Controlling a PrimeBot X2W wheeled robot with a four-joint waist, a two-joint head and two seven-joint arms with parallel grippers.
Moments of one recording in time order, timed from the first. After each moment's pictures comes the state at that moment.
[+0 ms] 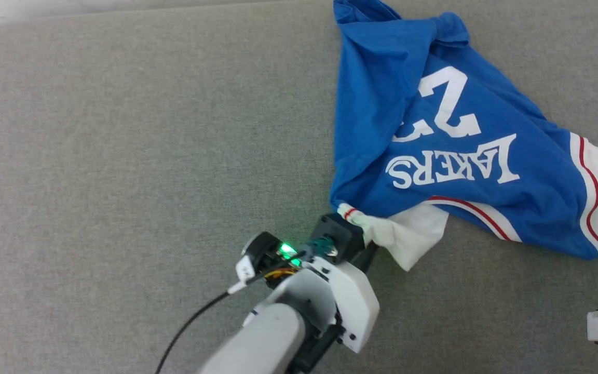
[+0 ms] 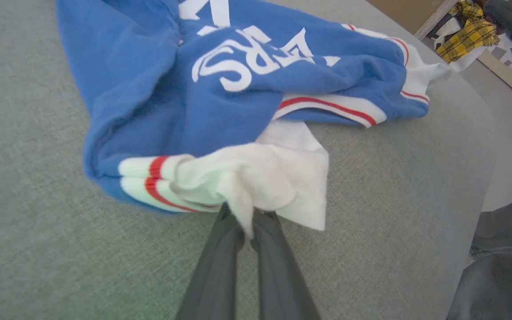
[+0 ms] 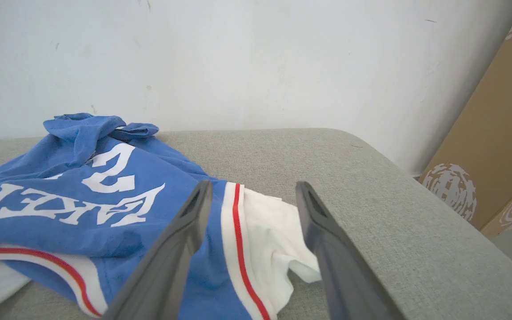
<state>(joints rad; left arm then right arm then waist) -0.39 0.06 -0.71 0.16 -0.32 0.04 0.27 0.04 -0.05 -0.35 -0.08 0.09 0.13 -0.26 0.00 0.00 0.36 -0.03</state>
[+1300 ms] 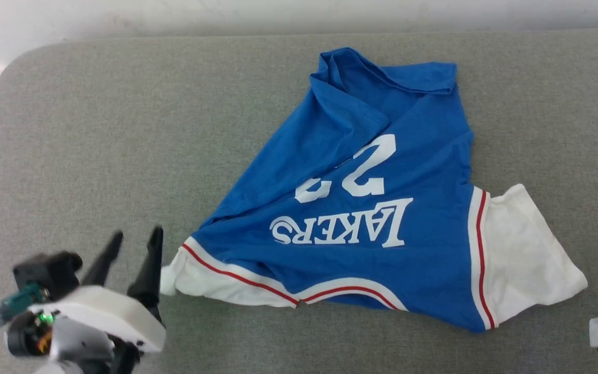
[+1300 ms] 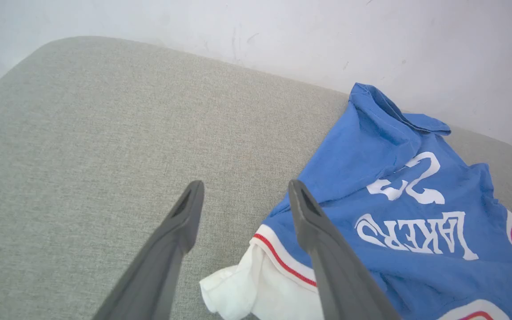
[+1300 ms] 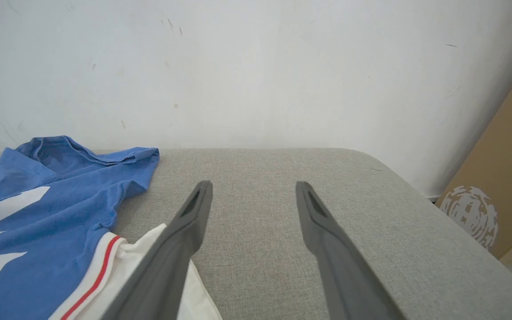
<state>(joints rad) 0.05 0.38 -0.15 -0.26 -0.62 0.23 0.17 0.06 -0.05 -0.36 -0.11 0.06 0.13 -0.21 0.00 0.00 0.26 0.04</state>
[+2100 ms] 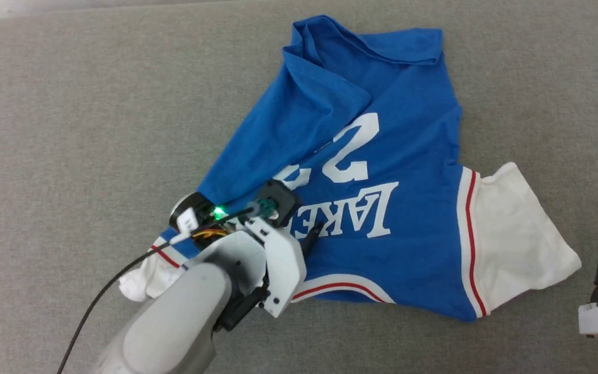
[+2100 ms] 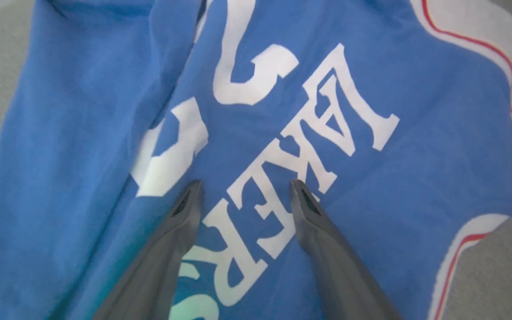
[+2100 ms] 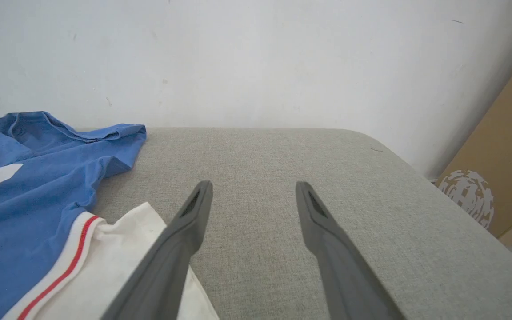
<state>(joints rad) -0.49 0.31 -0.67 0.10 -0.35 -0.06 0.42 0.02 -0.05 -0.33 -0.10 0.06 0.13 -0.22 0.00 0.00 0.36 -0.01</state>
